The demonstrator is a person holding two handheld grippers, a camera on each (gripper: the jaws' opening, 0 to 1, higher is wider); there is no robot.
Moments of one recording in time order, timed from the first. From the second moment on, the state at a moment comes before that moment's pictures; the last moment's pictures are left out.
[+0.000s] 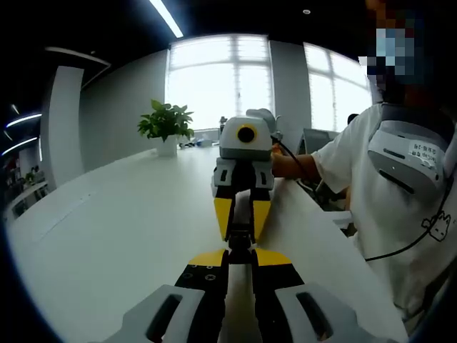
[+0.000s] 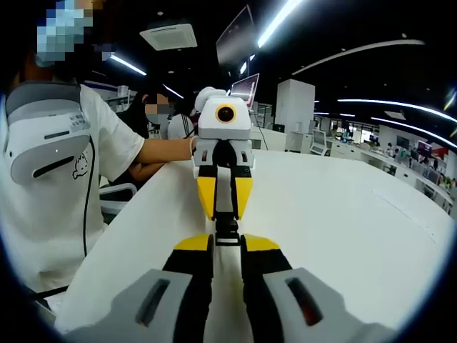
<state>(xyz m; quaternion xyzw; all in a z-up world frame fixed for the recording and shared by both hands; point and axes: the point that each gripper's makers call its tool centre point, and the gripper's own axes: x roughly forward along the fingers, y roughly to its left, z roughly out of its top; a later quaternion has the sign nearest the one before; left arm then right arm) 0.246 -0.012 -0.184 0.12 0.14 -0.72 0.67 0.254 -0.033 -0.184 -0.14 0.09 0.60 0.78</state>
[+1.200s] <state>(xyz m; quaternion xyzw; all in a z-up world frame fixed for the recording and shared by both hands) 0.243 -0.009 -0.168 0.08 0.10 -0.72 0.68 0.247 -0.029 -0.164 -0.09 0.06 0.61 0.78</state>
